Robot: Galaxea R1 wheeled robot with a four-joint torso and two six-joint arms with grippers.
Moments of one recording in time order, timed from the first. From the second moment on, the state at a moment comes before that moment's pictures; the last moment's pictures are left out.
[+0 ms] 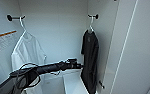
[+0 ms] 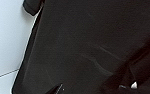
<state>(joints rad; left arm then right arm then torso) 0.26 2.79 -1.85 0.09 0.23 -0.40 -1.50 3.06 -2.72 0.00 -0.05 -0.08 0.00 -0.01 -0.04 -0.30</state>
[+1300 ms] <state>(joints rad) -0.16 2.80 -1.85 -0.24 0.28 -0.43 -1.49 3.06 -2.72 0.00 -0.03 -0.08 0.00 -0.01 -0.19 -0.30</state>
